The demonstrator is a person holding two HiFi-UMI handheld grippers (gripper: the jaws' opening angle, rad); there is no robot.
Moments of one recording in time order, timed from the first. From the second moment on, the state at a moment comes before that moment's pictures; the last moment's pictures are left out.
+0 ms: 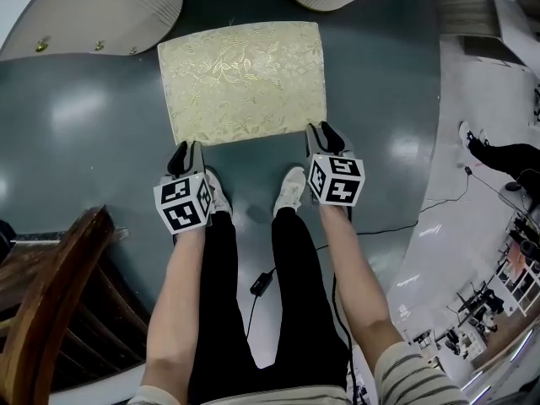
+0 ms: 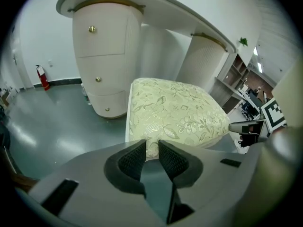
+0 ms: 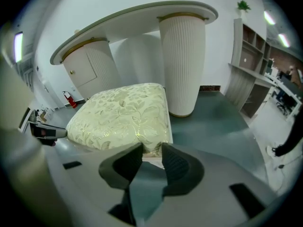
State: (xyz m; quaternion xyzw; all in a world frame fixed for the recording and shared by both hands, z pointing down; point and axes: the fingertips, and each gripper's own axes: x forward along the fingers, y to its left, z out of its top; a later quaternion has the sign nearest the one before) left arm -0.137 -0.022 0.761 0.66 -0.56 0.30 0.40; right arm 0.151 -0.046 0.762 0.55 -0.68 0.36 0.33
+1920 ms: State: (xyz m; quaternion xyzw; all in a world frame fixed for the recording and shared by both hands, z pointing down) left arm -0.129 -0.113 0.765 0.67 -0.56 0.33 0.35; right arm 0.152 -0.146 0.762 0.55 -0.69 0.33 0.33
